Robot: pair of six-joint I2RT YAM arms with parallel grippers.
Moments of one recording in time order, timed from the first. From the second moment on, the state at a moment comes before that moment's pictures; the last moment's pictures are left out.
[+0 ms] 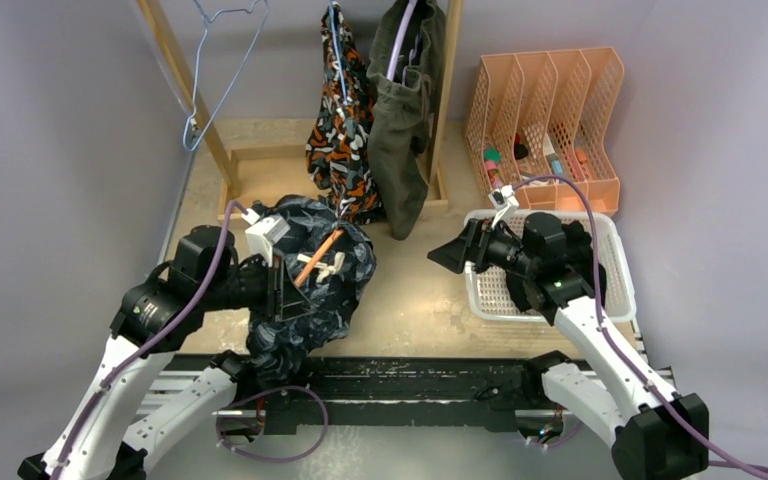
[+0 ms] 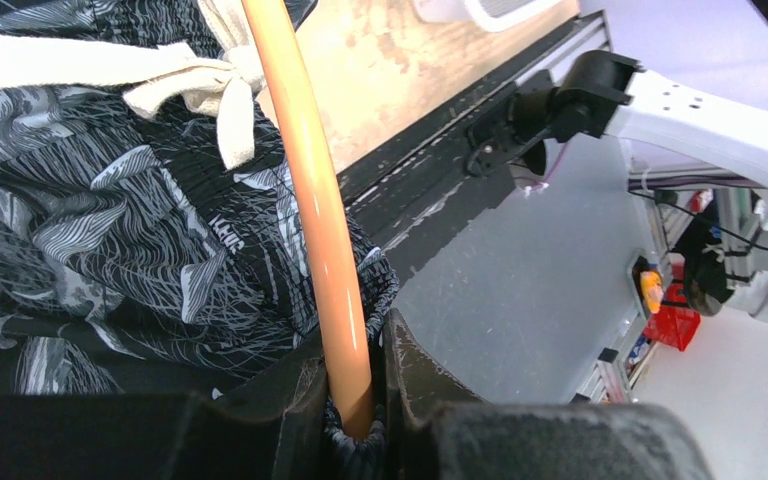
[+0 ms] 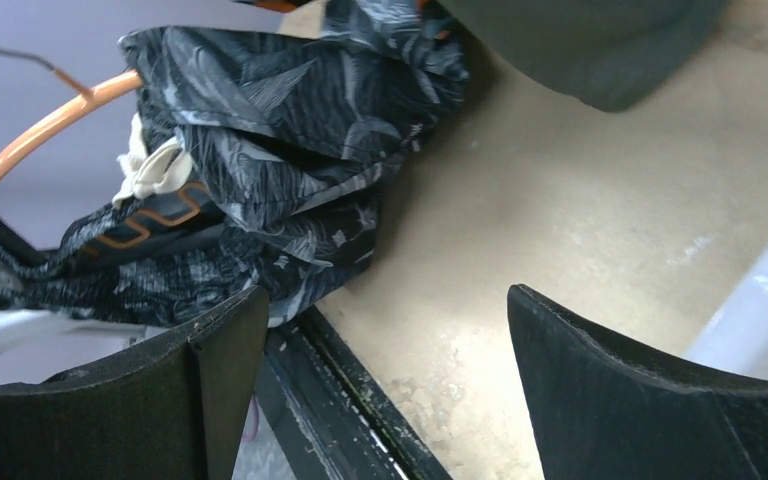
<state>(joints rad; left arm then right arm) -0.51 0.70 1.08 -1.09 0.50 -0.46 0.30 0.89 0.58 -0.06 -0.59 0.60</state>
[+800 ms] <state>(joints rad) -0.51 0.75 1.17 -0.87 0.75 -0.49 0.52 0.92 0.82 -0.09 -0.59 0.45</state>
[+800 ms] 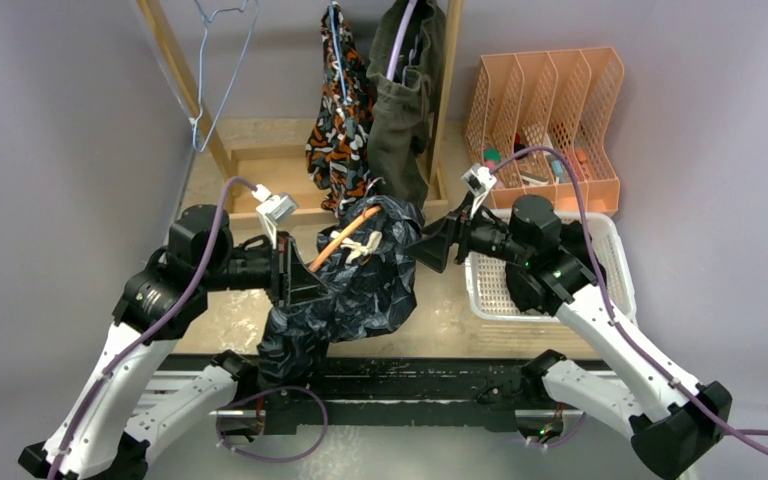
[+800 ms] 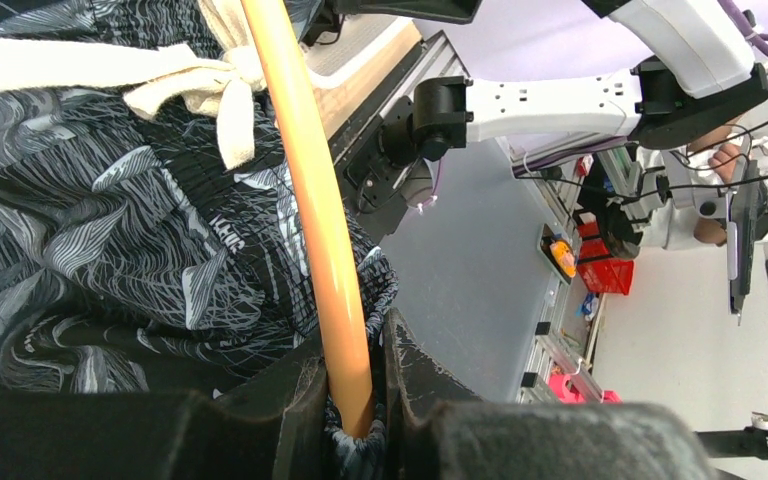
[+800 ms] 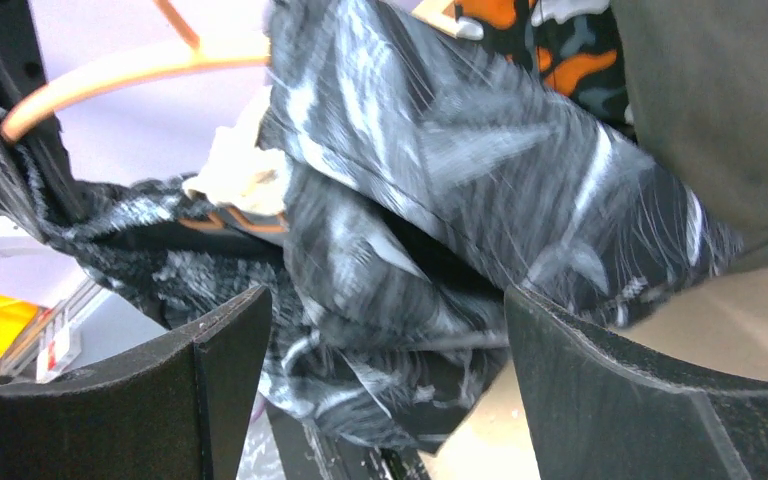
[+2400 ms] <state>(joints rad) -0.51 0.92 1.21 -0.86 0.84 -0.29 0.59 1.09 1.08 -0.35 0.13 0.30</state>
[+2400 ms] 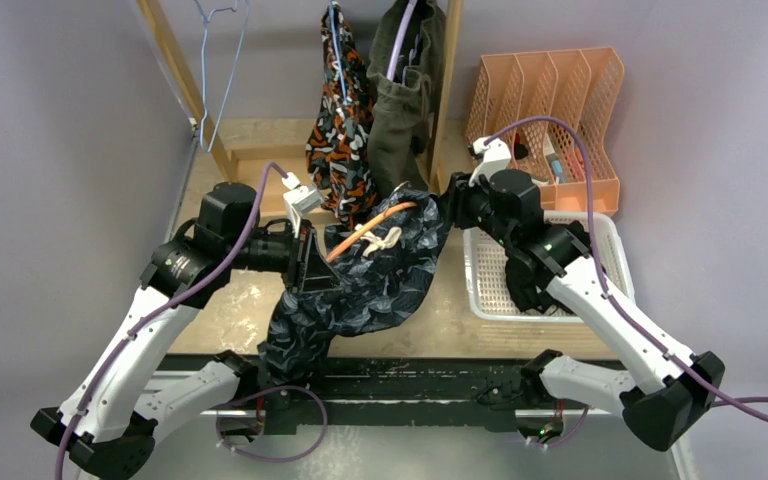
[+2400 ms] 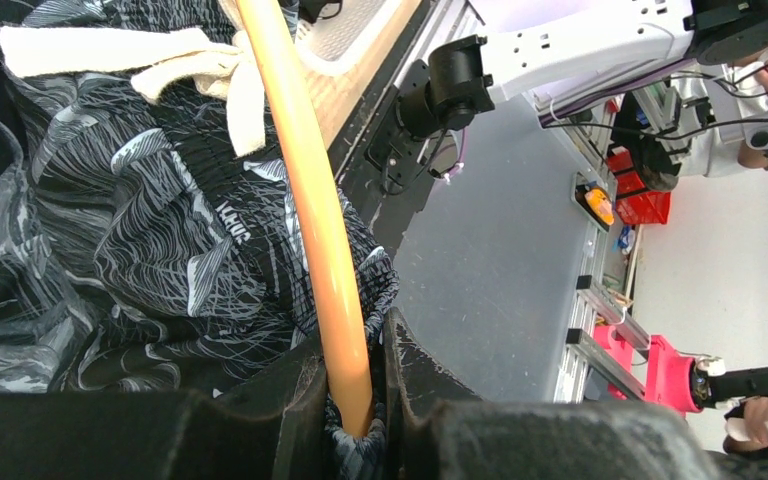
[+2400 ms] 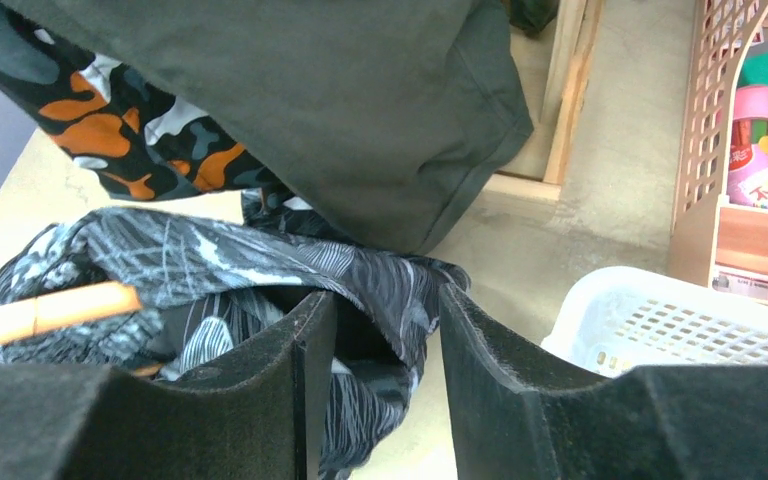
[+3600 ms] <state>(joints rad) -0.51 0.90 1.21 -0.81 0.84 -0.30 0.59 1.06 1.08 -0.33 -0.02 0.34</state>
